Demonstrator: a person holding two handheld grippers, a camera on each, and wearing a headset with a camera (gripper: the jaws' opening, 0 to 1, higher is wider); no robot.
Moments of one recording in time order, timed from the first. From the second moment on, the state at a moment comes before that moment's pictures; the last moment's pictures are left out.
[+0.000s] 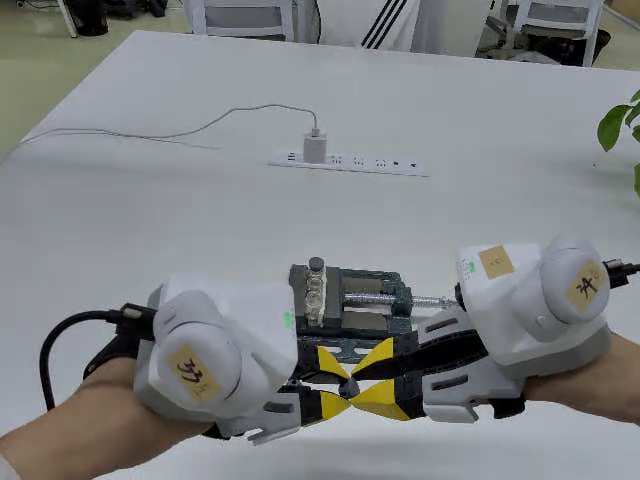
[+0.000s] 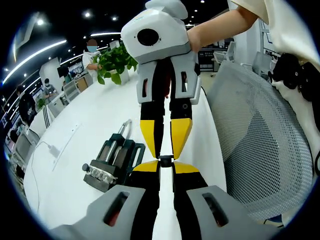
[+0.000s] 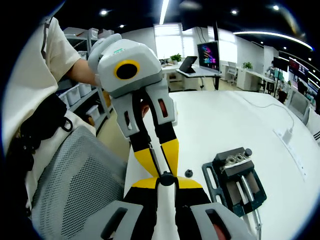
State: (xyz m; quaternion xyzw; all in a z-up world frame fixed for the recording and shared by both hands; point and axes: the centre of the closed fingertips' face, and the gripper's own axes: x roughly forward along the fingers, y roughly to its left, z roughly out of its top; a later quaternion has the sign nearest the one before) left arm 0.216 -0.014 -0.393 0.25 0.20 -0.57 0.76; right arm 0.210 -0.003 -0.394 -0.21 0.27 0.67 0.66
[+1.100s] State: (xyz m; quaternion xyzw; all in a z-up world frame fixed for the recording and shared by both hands) left arm 0.214 -0.020 -0.394 0.25 0.19 -0.58 0.75; right arm 0.207 -0.009 -0.394 -0.21 0.27 0.67 0.65
